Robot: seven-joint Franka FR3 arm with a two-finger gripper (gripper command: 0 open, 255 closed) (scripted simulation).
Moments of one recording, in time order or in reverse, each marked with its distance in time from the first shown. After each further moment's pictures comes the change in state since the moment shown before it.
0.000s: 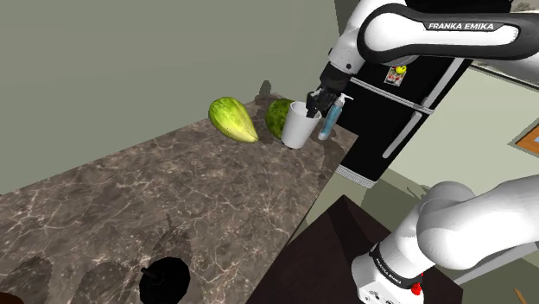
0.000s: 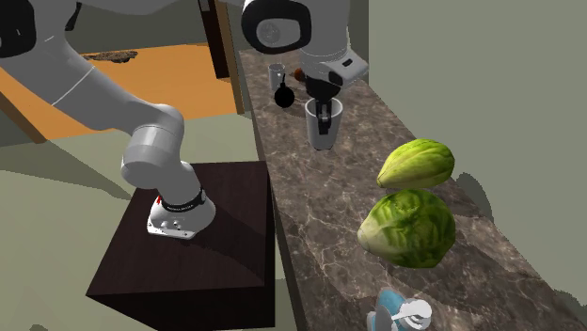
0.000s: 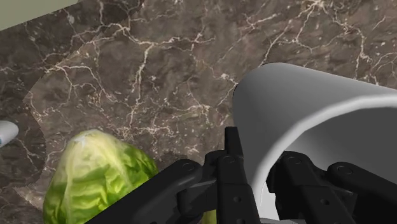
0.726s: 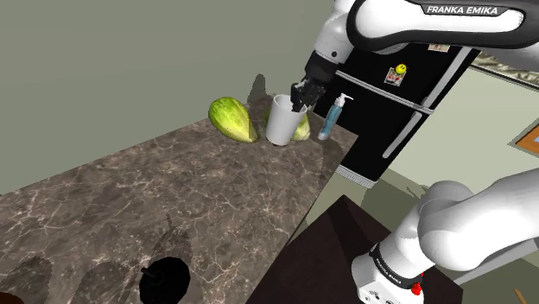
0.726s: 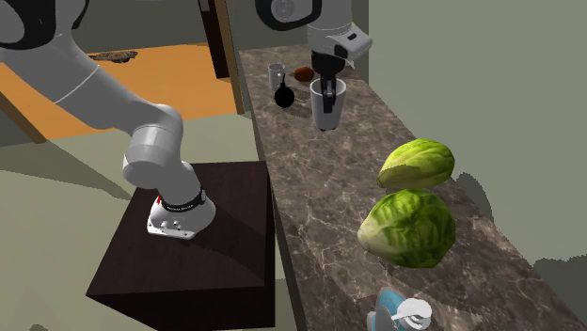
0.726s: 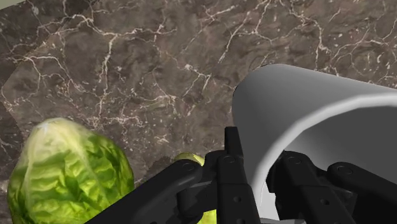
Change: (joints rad) arm 0.044 0.063 0.087 0.102 0.030 -0.030 0.114
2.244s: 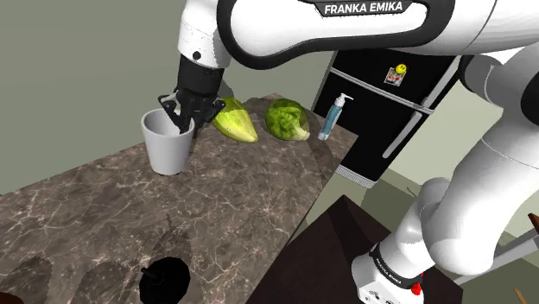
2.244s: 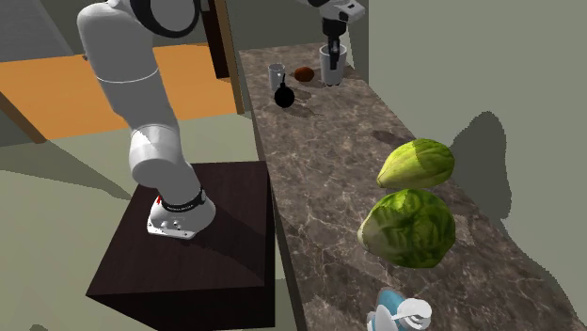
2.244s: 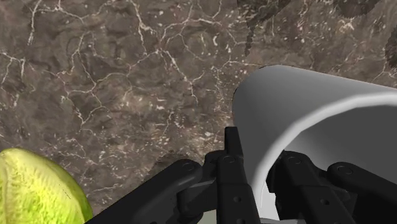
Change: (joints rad) arm 0.186 0.548 0.335 0.500 -0.108 0.073 0.550
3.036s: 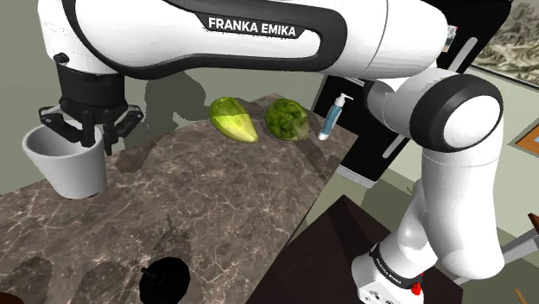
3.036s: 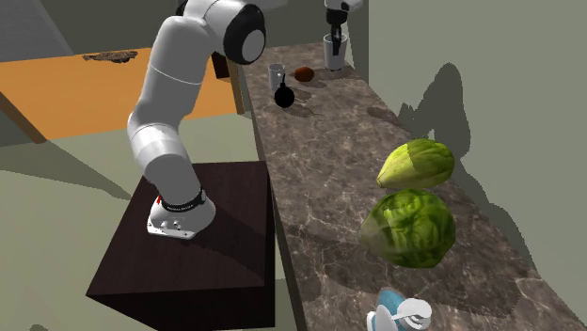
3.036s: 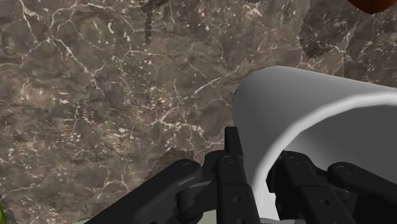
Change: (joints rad) arm 0.230 0.483 0.022 0.634 -0.195 -0.176 0.221
